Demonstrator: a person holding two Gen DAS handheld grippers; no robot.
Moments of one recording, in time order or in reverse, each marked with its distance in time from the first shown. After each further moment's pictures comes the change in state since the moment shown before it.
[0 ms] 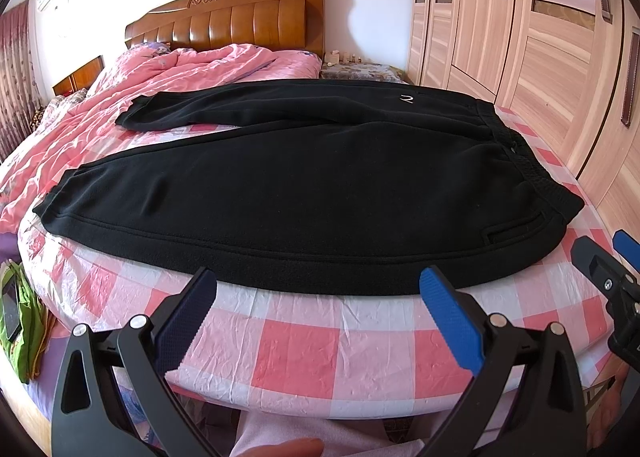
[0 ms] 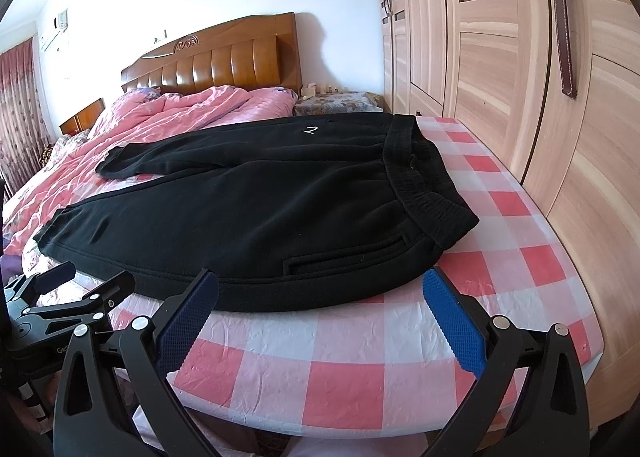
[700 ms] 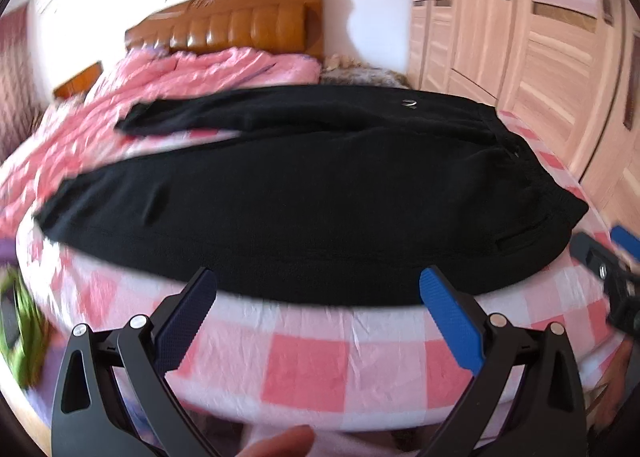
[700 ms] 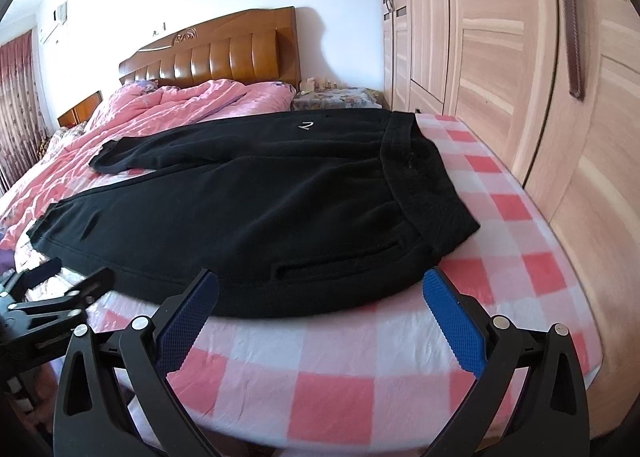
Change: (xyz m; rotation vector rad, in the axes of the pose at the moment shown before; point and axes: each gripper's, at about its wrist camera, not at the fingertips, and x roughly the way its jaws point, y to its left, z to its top) left arm 0.006 0.007 0.009 0.051 -0.025 -0.003; right arm 0.025 -0.011 0.020 -0.037 0.026 -0.013
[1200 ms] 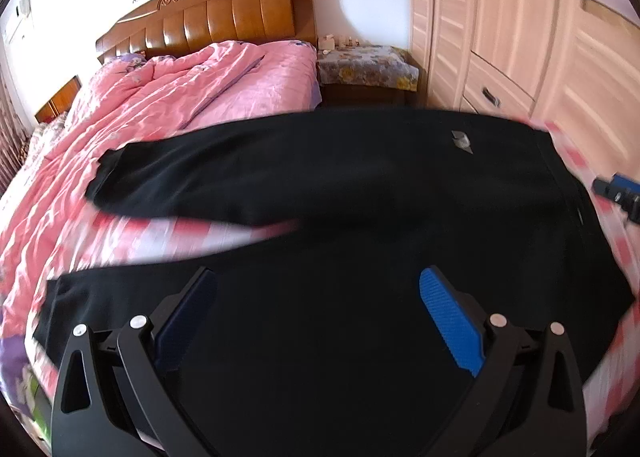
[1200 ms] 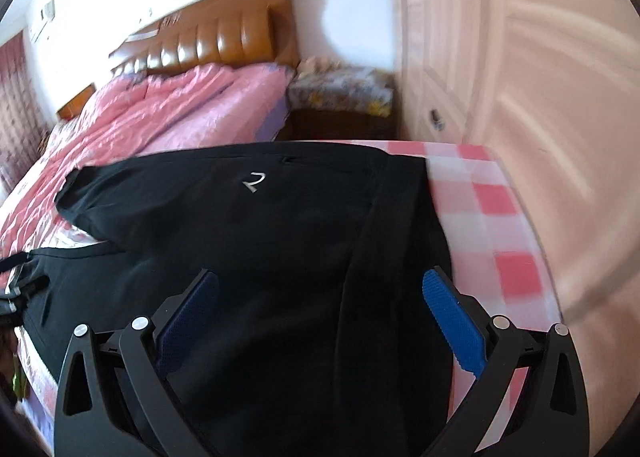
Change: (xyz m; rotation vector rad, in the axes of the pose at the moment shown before) left arm 0.130 0.043 0.174 0.050 0.132 0.004; right arm 0.197 -0.073 0.175 -0.015 0.195 0.118
